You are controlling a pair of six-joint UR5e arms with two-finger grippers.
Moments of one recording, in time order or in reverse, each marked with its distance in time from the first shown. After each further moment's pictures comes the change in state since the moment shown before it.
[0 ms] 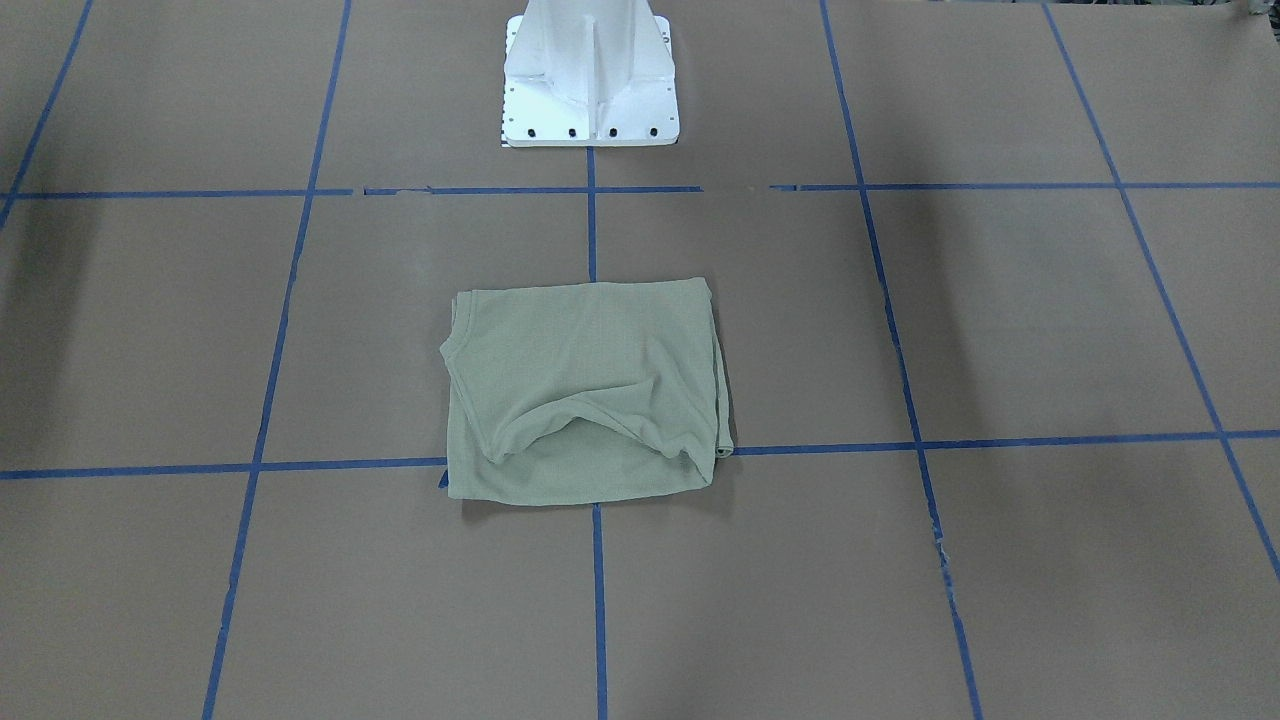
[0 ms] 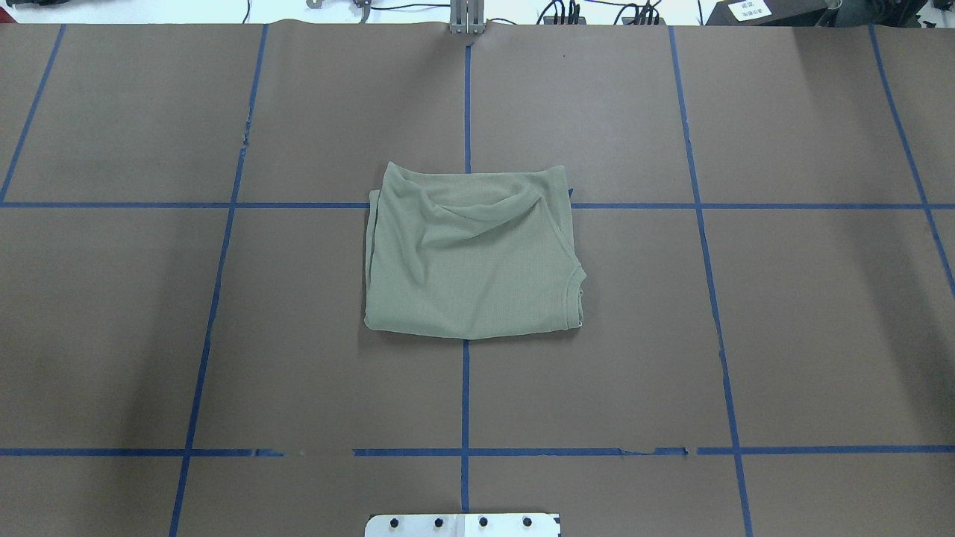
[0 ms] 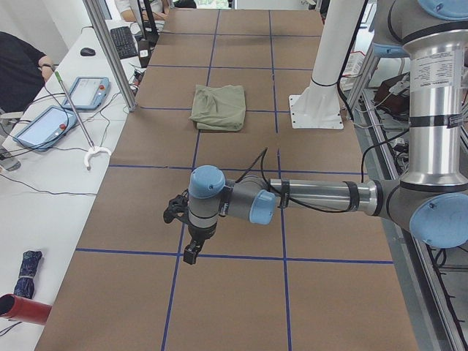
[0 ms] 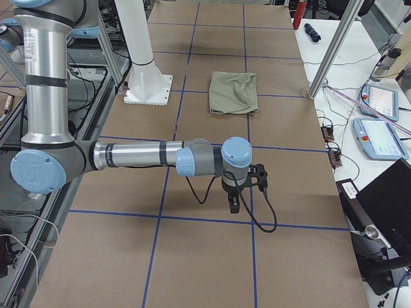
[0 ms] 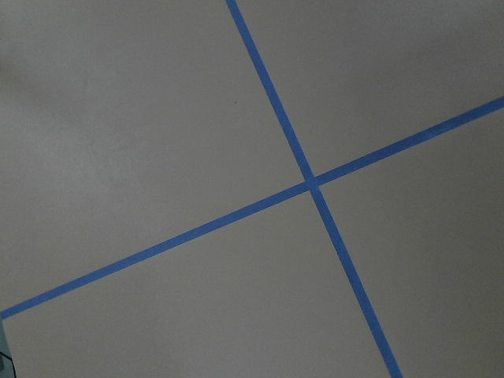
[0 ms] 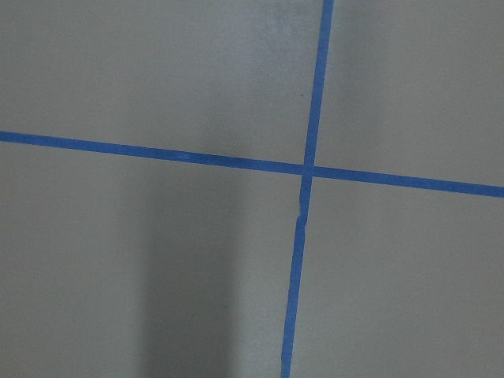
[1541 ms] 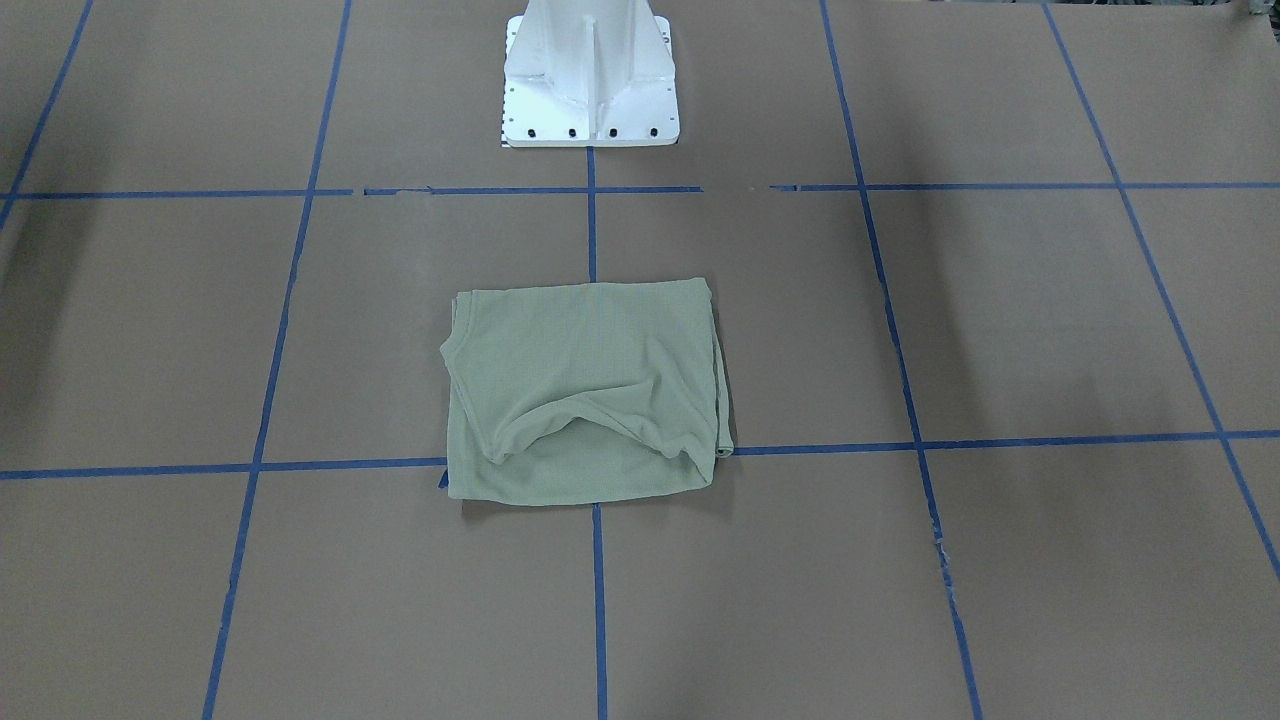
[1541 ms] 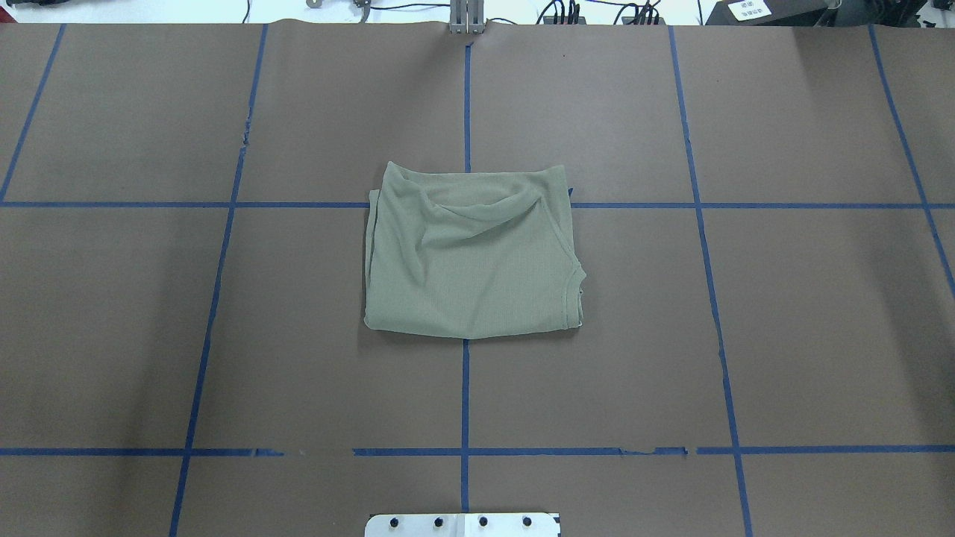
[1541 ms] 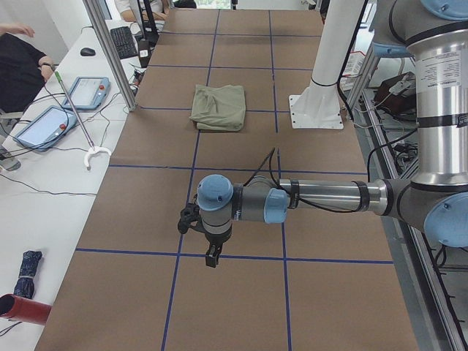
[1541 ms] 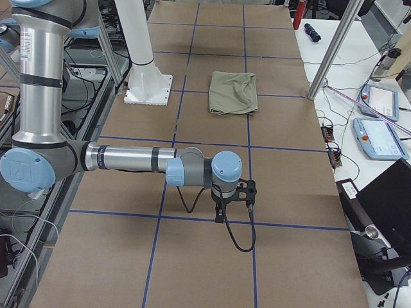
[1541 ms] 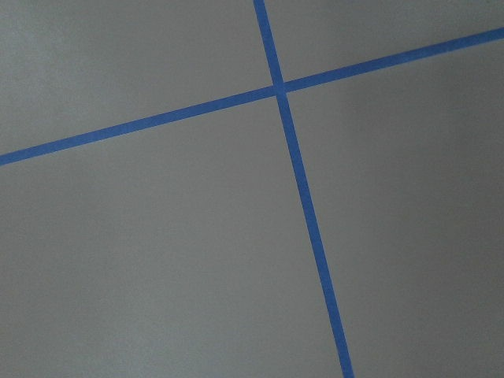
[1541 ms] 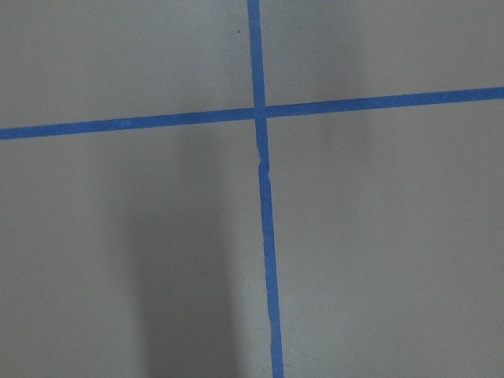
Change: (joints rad) left arm -0.029 0.047 -0.048 0.140 -0.123 -0.003; right arm 0.005 -0.058 -0.018 0.012 0.011 0.108
